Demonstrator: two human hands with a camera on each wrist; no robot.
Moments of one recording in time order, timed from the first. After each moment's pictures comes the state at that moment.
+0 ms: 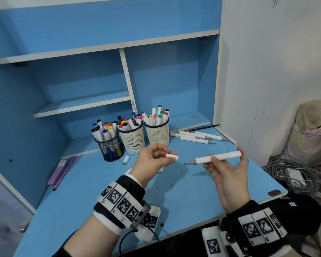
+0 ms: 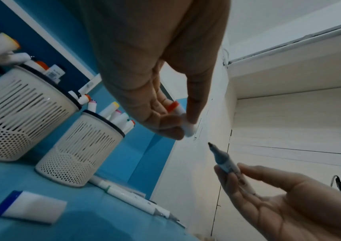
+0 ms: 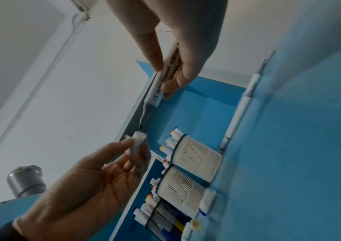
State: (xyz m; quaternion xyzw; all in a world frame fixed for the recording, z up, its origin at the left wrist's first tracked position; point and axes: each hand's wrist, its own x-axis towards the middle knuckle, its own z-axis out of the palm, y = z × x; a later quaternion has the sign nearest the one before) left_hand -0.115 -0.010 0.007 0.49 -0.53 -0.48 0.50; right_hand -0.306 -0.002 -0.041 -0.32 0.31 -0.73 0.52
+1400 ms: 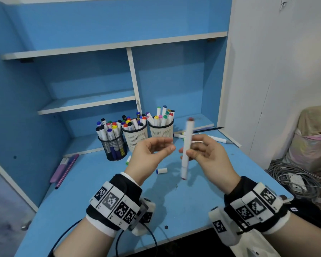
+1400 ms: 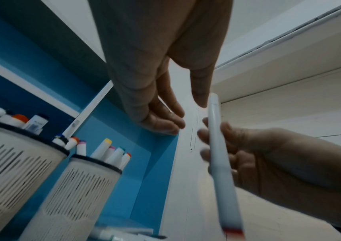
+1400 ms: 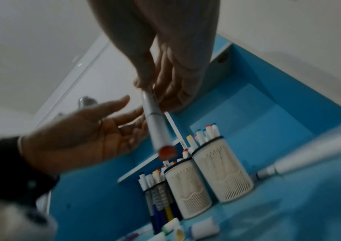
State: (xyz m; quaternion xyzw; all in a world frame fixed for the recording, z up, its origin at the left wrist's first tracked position) left_hand -0.101 0.005 0.035 0.47 -0.58 -0.39 0.53; right_hand -0.271 -0.012 0.013 -0.62 0.33 -0.54 0.46
